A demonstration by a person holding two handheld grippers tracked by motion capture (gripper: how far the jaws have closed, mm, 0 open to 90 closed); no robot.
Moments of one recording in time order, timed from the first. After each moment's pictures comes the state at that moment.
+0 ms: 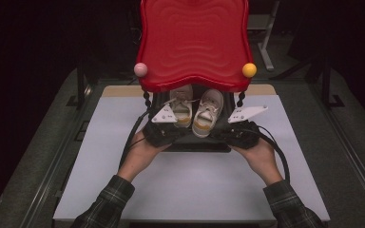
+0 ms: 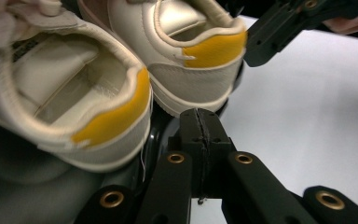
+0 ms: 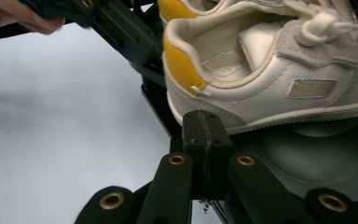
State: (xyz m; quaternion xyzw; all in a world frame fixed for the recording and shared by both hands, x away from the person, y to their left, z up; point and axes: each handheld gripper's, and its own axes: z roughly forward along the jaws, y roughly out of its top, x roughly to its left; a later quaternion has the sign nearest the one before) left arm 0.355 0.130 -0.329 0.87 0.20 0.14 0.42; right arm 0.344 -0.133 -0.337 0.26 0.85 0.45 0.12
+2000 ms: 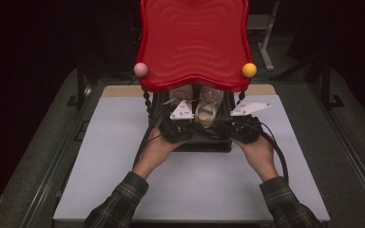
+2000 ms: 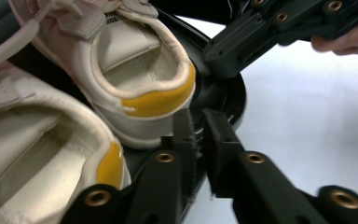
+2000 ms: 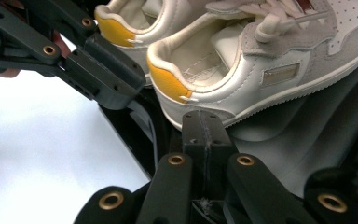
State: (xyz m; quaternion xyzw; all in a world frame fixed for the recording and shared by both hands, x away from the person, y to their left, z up) left arm 0.359 0.100 -0.327 0.86 0.19 0.14 0.44; right arm 0.352 -0.139 -0.333 0.30 0.82 0.45 0.19
